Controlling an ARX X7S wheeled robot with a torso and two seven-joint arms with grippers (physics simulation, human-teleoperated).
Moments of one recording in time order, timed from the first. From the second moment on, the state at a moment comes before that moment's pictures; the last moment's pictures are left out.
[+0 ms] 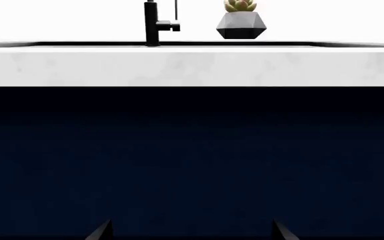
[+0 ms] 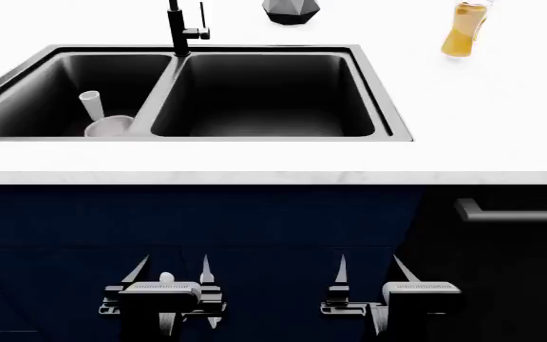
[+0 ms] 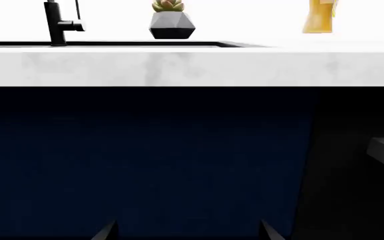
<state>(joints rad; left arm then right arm) 0.00 0.00 0.00 0.00 0.00 0.00 0.00 0.00 0.00 0.00 0.00 0.00 0.00 0.00</state>
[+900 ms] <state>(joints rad) 0.00 -0.08 0.09 -0.01 -0.06 0.02 -0.08 0.00 0.08 -0.09 0.00 0.07 0.00 0.10</state>
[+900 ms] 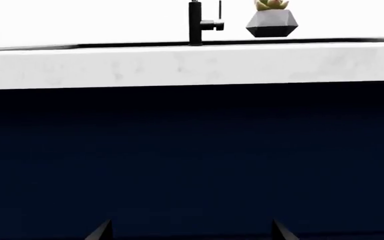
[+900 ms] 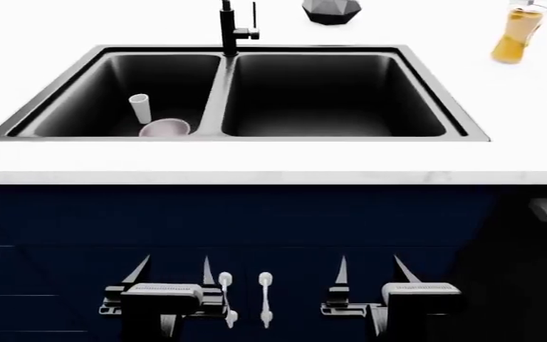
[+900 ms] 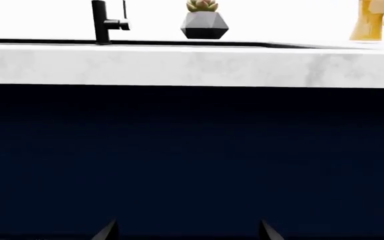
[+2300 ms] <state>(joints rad) -0.01 -0.14 0.18 -0.02 -0.10 0.00 -0.17 0.01 0.13 -0.16 0.01 0.13 -0.01 0.18</state>
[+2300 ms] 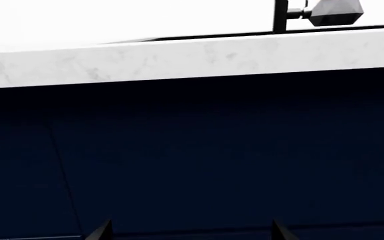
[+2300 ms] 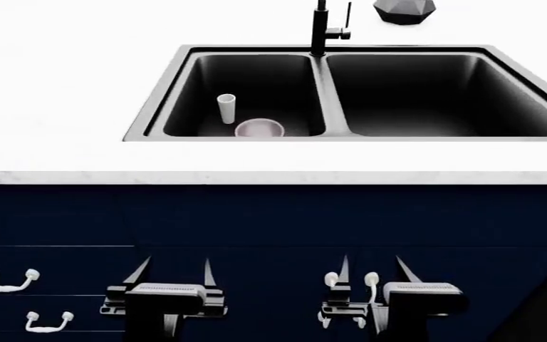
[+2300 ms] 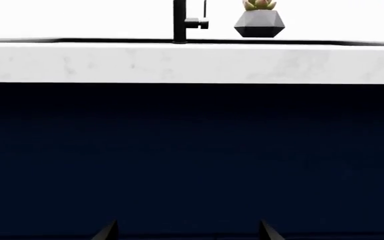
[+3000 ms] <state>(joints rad) -0.01 -0.17 0.20 -0.02 -0.10 0.06 -0.19 0.02 0.16 -0.20 0.01 0.13 0.00 0.21</state>
